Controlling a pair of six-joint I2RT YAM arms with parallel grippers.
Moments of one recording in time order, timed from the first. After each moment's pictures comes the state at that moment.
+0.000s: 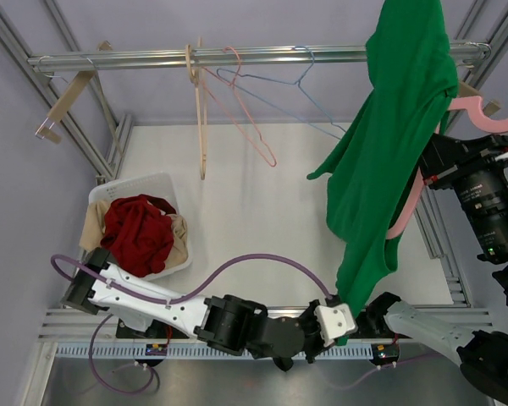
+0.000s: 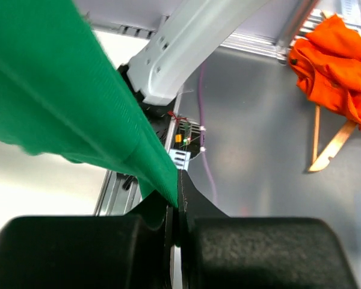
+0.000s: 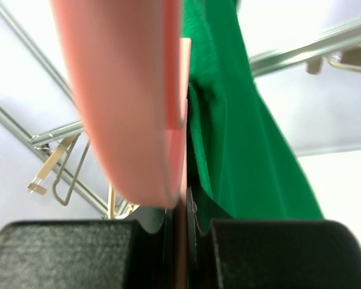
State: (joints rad) left arm -1.86 1.47 1.28 -0.14 -0.41 -0.25; right arm 0.63 0.88 1.85 -0.73 0.38 0.39
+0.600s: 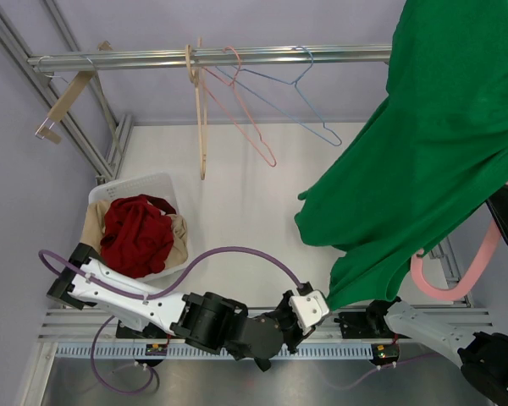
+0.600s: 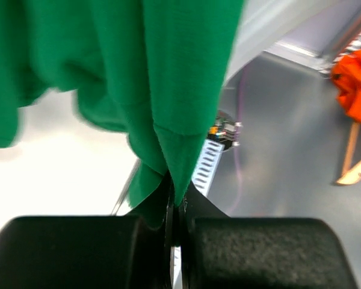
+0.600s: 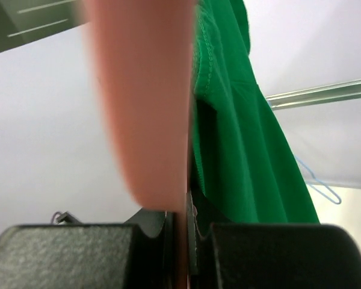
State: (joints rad) left arm -1.89 1.32 1.17 -0.21 -0.60 -0.34; right arm 0.64 0.90 2.32 -1.03 0.10 0.43
